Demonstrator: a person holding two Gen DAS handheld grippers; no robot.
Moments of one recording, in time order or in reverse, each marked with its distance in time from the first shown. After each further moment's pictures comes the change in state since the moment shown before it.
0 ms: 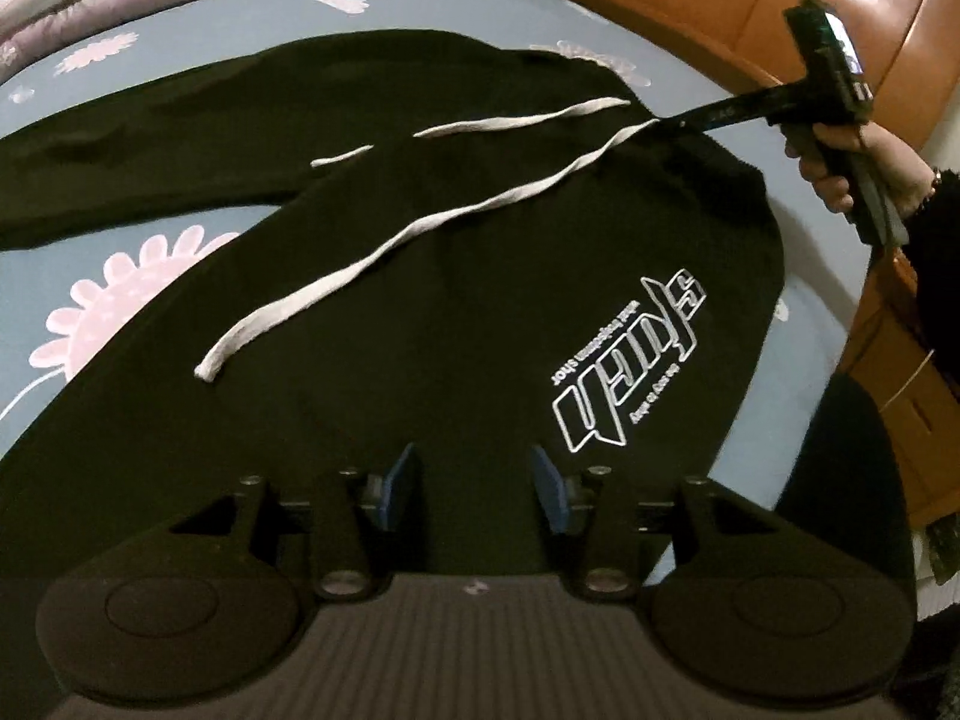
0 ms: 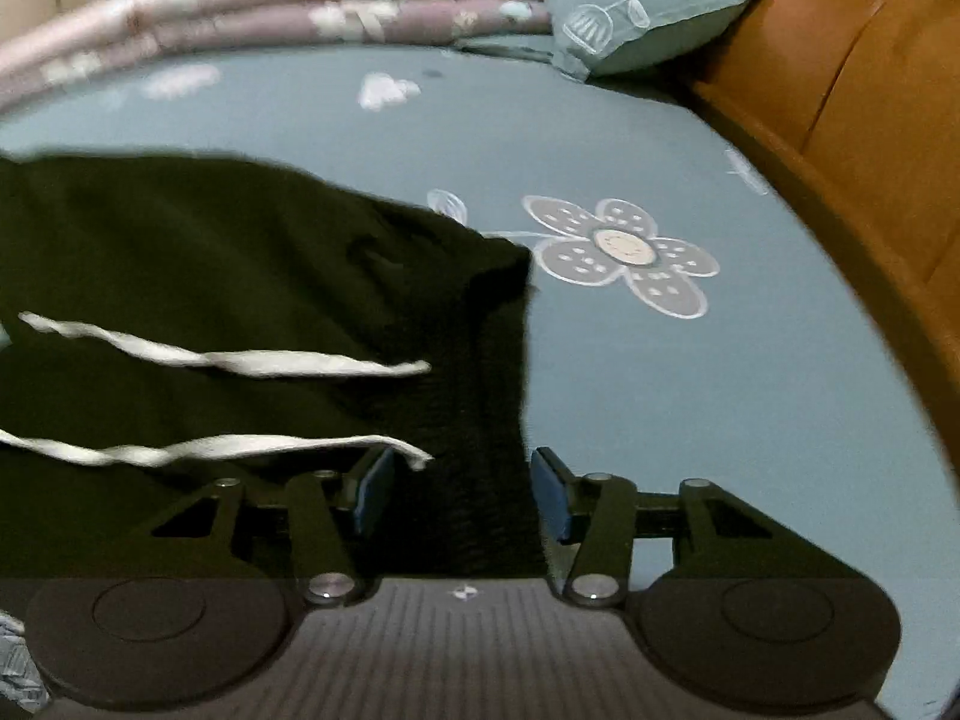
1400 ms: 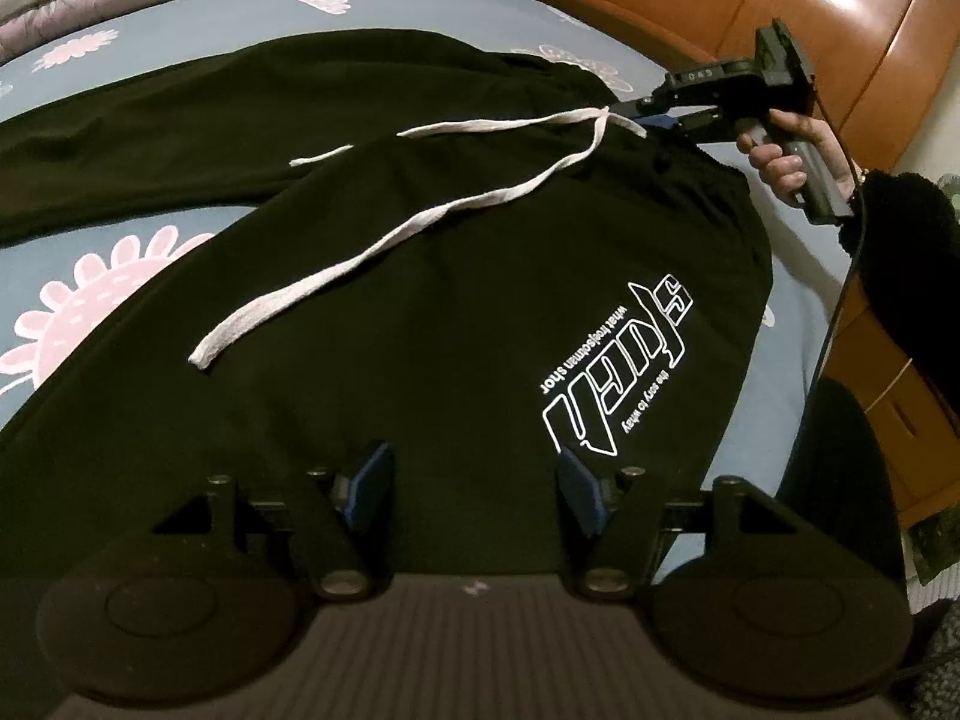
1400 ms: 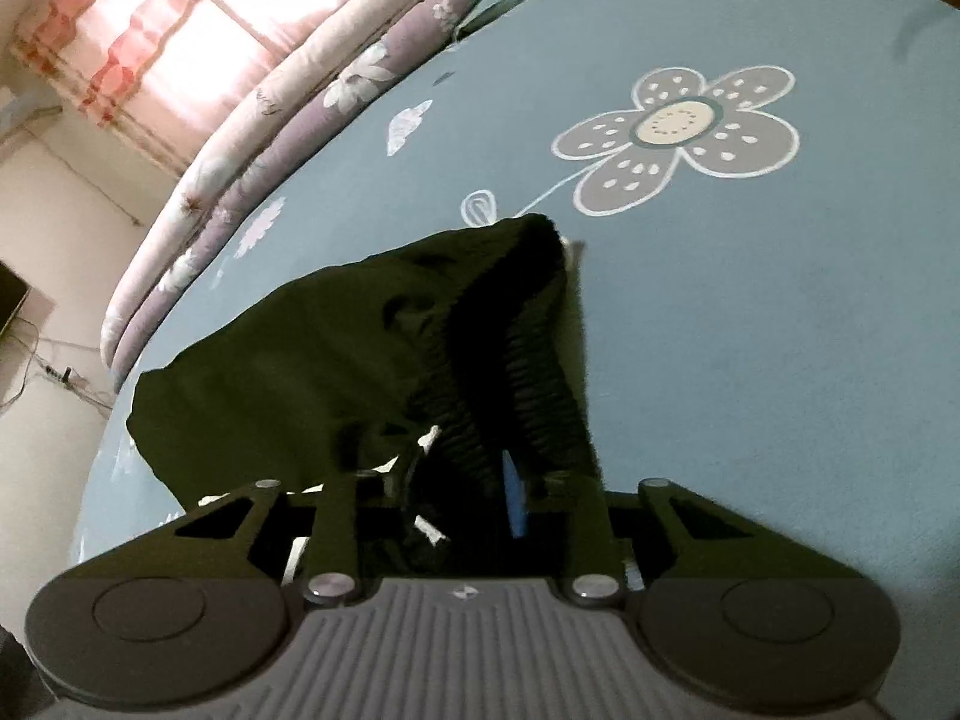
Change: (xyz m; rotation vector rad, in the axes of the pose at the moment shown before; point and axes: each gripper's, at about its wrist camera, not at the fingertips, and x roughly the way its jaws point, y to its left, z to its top) left arm 0.007 0.008 0.000 -0.008 -0.018 -0.071; right arm 0.062 -0.098 -0.005 0.535 0.041 0.611
